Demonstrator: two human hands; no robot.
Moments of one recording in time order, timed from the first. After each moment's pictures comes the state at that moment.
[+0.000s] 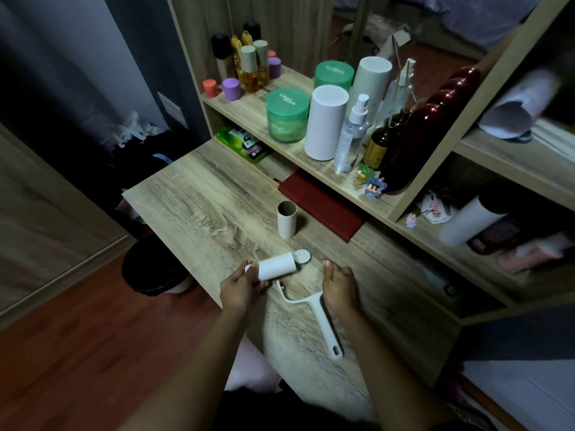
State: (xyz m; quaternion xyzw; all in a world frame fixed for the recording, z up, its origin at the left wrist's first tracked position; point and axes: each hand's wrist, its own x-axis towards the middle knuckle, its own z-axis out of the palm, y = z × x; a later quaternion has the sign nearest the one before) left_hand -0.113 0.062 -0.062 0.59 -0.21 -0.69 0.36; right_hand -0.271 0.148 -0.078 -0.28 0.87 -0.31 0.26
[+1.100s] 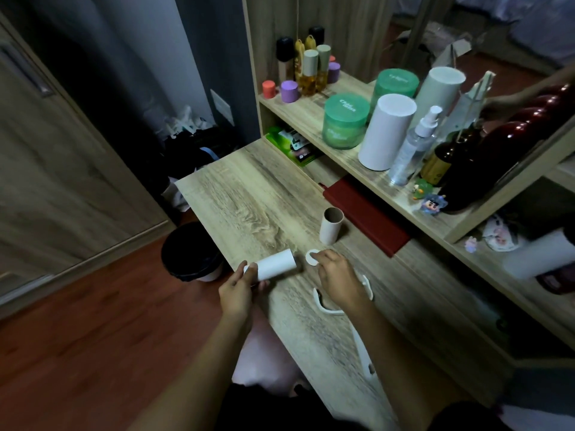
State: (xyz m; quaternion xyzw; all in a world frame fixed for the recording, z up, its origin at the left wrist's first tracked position) left_hand -0.052 0.046 -0.061 0.59 -0.18 -0.64 0.46; right_hand -0.246 0.081 -0.077 -0.65 0.71 -0.22 0.15
